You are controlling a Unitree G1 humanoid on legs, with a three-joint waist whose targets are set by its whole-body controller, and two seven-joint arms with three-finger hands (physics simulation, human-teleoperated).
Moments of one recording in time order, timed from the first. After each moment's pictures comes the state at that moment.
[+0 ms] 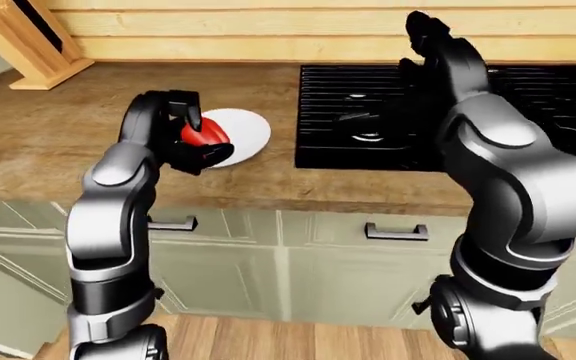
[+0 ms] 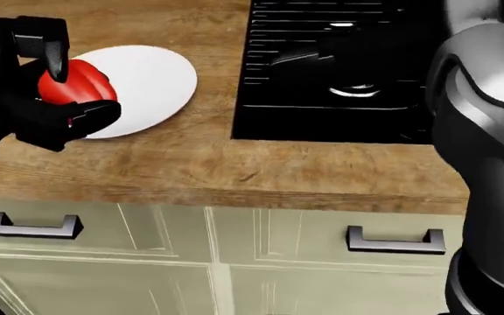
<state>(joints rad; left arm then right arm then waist) -0.72 0.32 0.18 -0.19 -0.01 0.91 -0.18 -0.96 -0.23 -0.10 -0.45 0.07 1.34 -0.06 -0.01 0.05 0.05</state>
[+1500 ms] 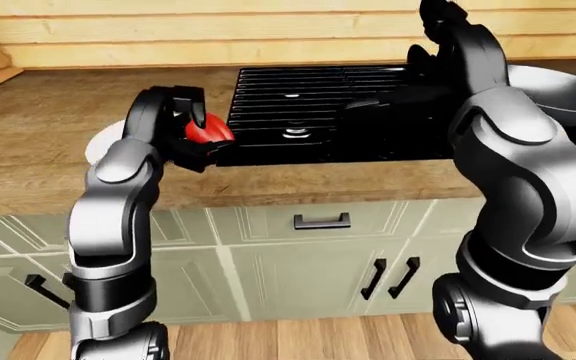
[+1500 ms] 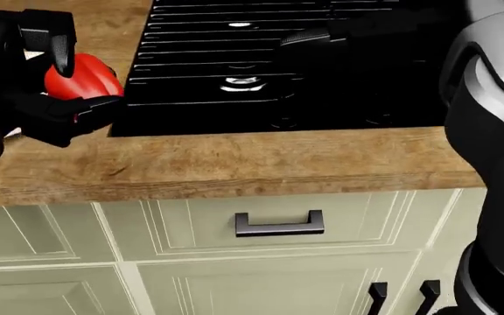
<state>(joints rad) -0.74 0.32 0.17 -0.19 -0.03 0.90 -0.17 -0.98 -0.24 -0.13 -0.47 0.12 1.32 -0.10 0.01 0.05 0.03</state>
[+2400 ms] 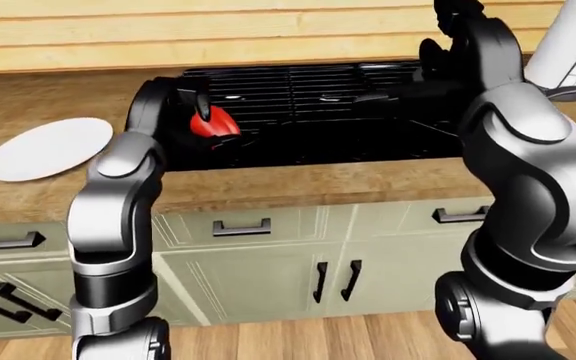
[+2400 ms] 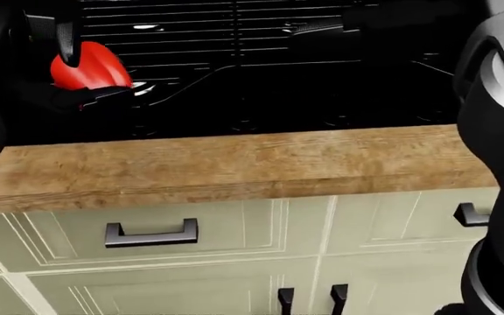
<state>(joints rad) -0.77 0.32 0.16 -0.20 -0.05 0.91 -0.17 -0.99 -0.26 -0.15 -0.48 0.12 1.33 -0.12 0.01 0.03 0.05</state>
